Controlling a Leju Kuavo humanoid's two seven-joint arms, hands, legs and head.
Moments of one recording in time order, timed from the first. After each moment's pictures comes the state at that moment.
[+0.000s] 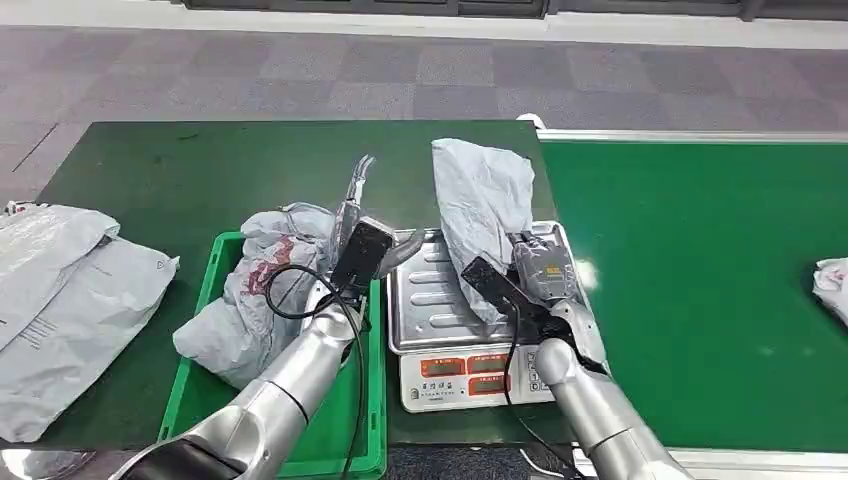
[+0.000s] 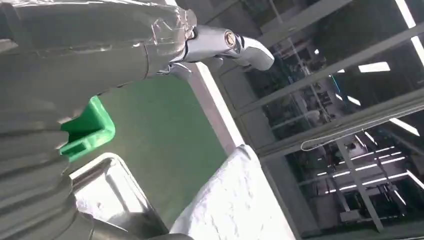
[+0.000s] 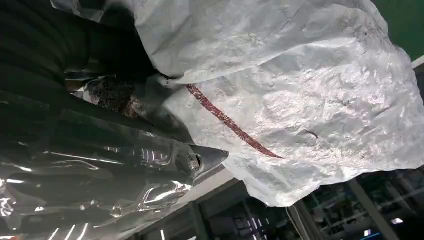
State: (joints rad) left arm -0.72 -0.33 -0.20 -0.48 -0.27 0.45 -0.64; right arm -0.42 0.05 0.26 -0.99 0.83 -0.31 -0.19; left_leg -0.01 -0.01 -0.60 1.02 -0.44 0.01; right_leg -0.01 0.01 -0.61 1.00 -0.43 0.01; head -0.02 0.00
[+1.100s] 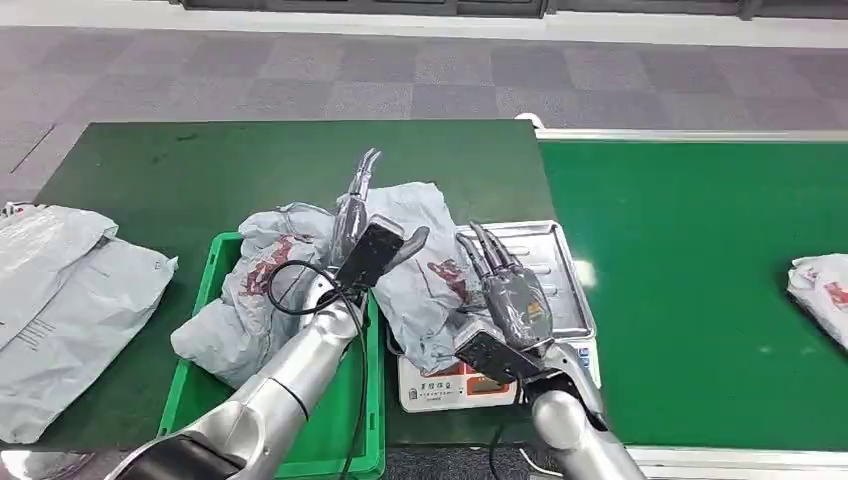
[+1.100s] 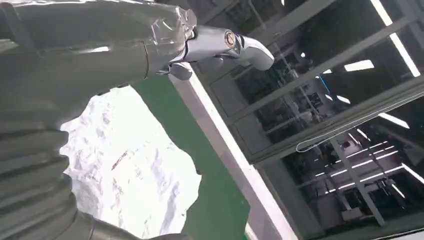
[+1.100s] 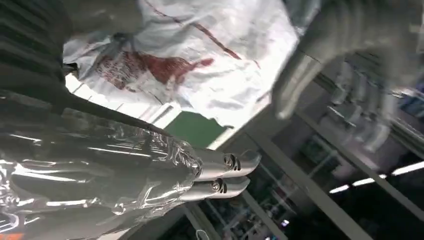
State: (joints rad) left arm -0.74 -0.33 -0.22 -0.48 -0.37 0.47 -0.62; right arm -0.17 0.01 0.35 -1.47 0.58 -0.18 -0.39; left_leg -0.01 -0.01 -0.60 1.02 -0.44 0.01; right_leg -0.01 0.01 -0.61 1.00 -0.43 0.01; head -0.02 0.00
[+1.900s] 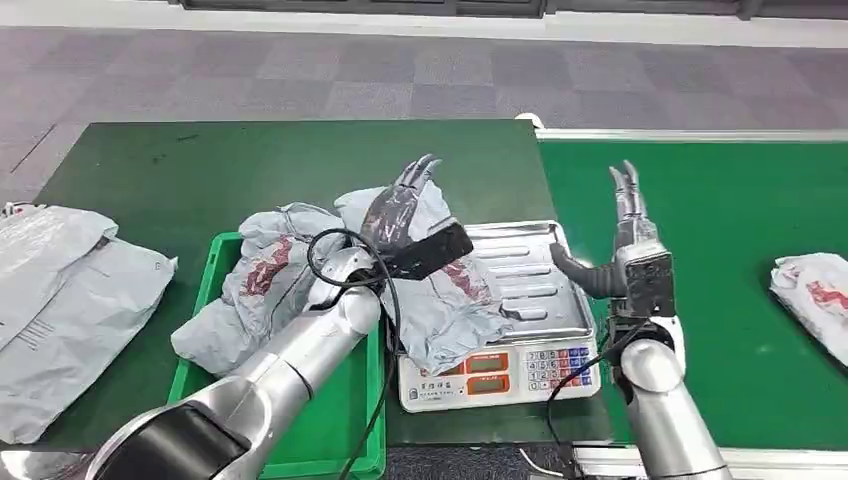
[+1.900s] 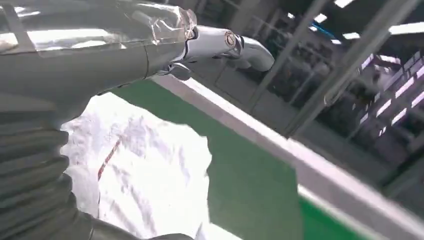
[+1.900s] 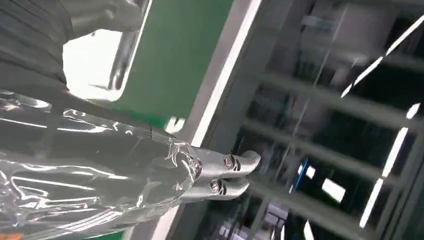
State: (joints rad) left arm -0.85 -0.33 -0.40 -0.41 -0.70 0.35 -0.30; right arm -0.28 -0.10 0.09 -1.41 0.18 -0.27 -0.48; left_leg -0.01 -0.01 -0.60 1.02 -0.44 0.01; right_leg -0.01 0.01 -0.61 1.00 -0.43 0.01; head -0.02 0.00
